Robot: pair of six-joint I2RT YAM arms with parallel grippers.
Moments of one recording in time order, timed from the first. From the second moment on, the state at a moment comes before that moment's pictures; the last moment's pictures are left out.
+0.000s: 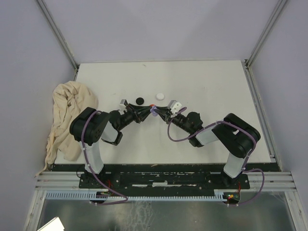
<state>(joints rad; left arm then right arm) -0.35 1.92 0.44 1.52 0.53 -1.84 0.72 1.78 0.56 1.38 -0.28 -0.14</state>
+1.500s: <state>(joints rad) -0.35 1.92 0.46 1.52 0.53 -1.84 0.72 1.76 0.53 1.41 -0.20 0.02</state>
